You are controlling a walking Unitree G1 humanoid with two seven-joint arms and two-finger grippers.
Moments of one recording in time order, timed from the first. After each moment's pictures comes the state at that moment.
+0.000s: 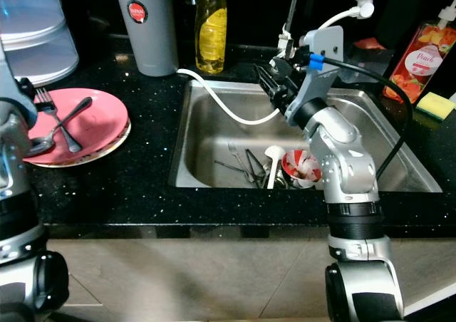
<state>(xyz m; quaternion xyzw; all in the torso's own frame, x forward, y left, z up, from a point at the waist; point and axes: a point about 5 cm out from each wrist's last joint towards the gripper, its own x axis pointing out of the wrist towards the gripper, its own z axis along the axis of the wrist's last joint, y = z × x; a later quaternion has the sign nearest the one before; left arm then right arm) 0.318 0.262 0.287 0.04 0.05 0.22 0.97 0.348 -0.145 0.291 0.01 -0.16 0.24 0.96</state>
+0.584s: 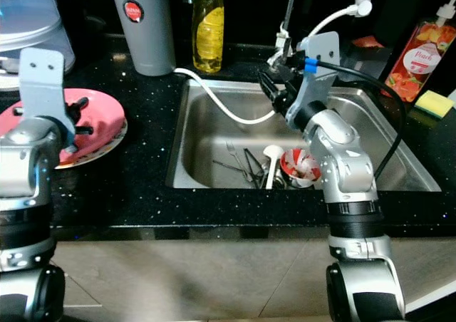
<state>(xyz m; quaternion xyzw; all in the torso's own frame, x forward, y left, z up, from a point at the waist) 0.322 0.252 0.257 0.06 0.11 0.19 0.97 0.354 -0.147 0.282 -0.01 -0.14 0.22 0.97</state>
